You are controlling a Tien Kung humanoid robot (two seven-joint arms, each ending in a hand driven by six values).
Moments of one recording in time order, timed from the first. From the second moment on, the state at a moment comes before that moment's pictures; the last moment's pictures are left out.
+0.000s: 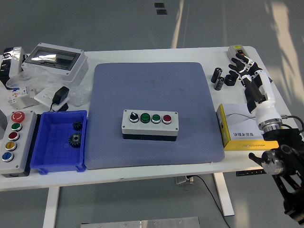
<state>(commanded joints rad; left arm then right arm) 0.03 0.08 -1.53 -0.18 1.38 0.07 0.30 0.14 -0.29 1.27 1.45 -0.93 -0.20 0.28</state>
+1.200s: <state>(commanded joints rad) 0.02 0.08 -1.53 -0.18 1.36 0.07 0.32 0.13 -0.30 1.29 1.43 -0.95 -0.21 0.27</state>
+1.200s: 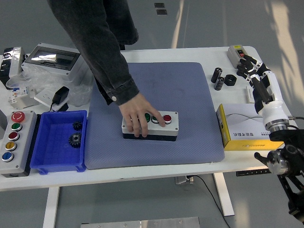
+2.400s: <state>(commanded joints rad) 0.02 0.09 -1.53 -0.18 1.36 0.08 0.32 0.45 -0.26 1.00 1.35 -1.75 -0.31 -0.40</state>
